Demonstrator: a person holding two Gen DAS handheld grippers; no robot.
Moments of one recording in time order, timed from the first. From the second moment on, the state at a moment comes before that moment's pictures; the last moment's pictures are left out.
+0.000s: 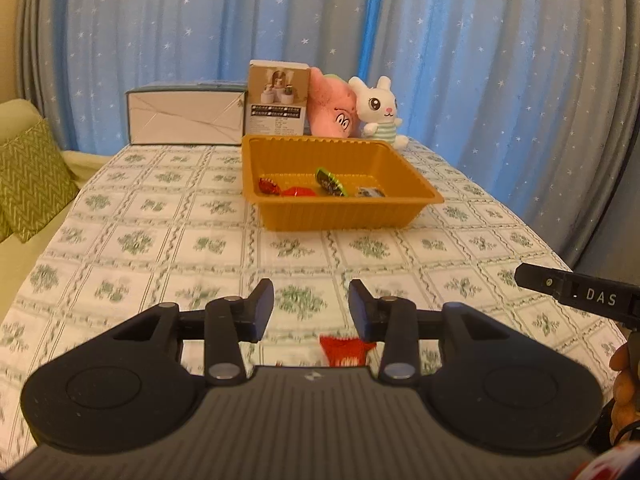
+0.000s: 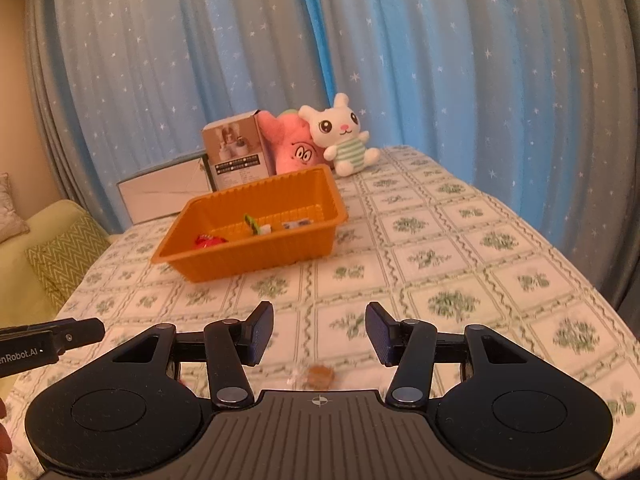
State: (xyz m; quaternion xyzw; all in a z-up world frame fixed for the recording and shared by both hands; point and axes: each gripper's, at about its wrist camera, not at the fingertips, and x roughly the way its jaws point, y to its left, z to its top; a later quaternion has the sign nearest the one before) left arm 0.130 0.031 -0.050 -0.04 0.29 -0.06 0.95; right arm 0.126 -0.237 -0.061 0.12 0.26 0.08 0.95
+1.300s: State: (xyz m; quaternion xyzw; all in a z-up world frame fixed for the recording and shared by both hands) left arm 0.120 0.042 -0.126 0.03 0.37 -0.05 0.93; right arm 0.089 -0.213 -0.111 0.10 0.34 0.10 0.93
